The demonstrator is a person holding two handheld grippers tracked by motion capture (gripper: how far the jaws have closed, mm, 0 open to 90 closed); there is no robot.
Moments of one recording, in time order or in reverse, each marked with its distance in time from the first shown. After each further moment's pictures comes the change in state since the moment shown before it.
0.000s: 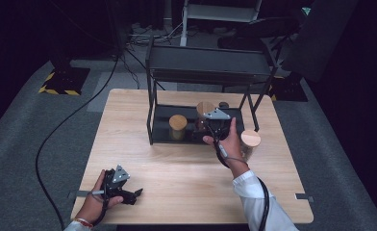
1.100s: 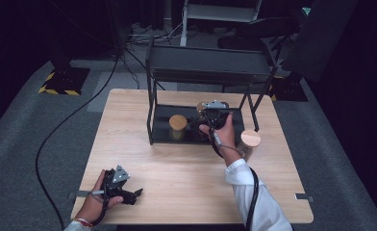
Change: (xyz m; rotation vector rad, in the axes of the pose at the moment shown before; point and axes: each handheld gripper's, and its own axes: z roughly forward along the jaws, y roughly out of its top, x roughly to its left) left arm 0.000 0.000 0.000 0.000 -0.001 0.000; right arm -0.006 0.024 0.043 0.052 -0.051 0.093
